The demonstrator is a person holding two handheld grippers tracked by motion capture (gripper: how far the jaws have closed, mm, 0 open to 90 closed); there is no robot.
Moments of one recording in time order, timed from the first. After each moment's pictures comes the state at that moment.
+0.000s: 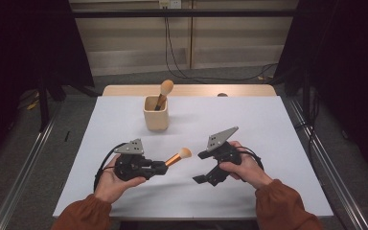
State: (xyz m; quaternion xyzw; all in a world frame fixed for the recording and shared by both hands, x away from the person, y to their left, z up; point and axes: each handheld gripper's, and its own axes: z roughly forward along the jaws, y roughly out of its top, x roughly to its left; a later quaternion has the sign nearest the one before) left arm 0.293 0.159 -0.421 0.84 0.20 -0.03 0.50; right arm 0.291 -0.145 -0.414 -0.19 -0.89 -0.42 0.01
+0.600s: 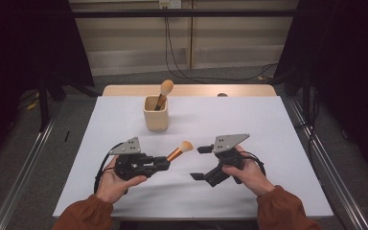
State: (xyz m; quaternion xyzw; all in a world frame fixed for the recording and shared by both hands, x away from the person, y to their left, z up) left arm 0.292 0.159 -0.420 0.81 0.20 -0.02 0.56; right arm 0.282 -0.150 -0.423 -0.18 -0.84 -0.51 -0.06
